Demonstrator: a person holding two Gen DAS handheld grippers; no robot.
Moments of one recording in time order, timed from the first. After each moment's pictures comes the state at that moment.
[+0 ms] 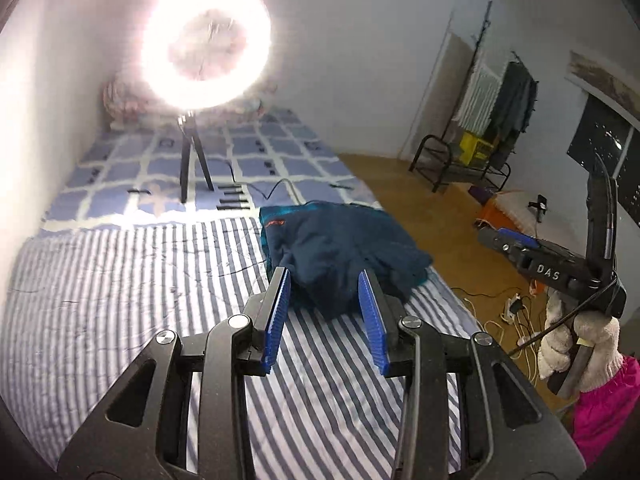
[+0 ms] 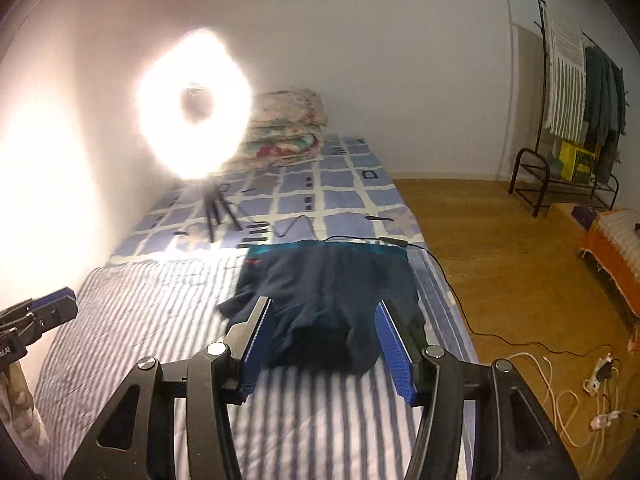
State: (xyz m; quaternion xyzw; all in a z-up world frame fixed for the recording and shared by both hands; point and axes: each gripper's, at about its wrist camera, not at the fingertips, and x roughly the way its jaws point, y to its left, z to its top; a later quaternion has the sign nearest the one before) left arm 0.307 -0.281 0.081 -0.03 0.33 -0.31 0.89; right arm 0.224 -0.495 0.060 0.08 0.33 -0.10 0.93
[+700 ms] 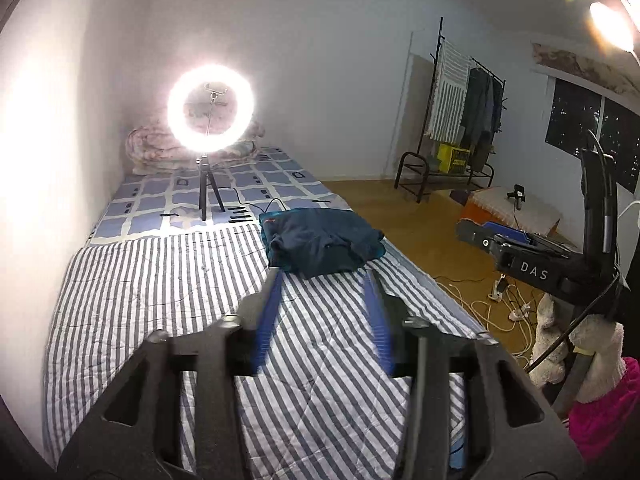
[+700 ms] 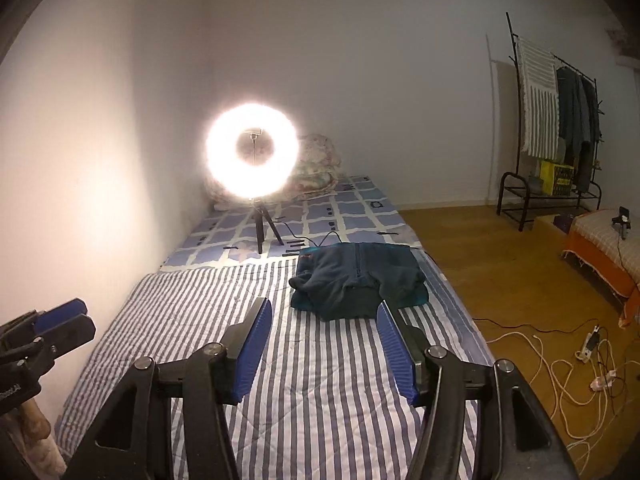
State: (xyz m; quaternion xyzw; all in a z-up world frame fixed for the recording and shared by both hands) left arm 0.097 -0.202 0.128 0.01 0.25 -0.31 0.92; right arm 0.049 -0.380 0.099 0.08 0.26 -0.11 0.96
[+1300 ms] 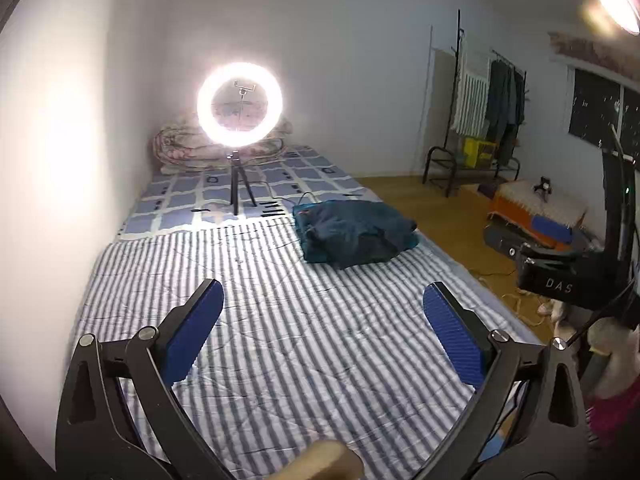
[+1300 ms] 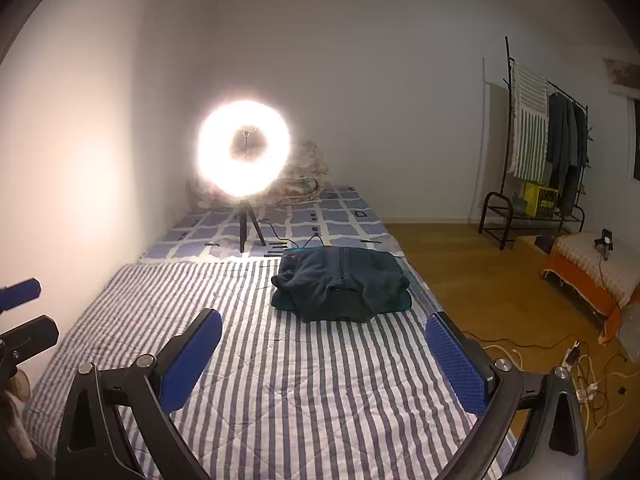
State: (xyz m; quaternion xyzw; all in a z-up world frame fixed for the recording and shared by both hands) left arm 0.099 -0.189 0.105 0.03 0.25 -0.26 0.93; right arm 0.055 -0.363 0.077 0.03 0.25 -0.15 0.96
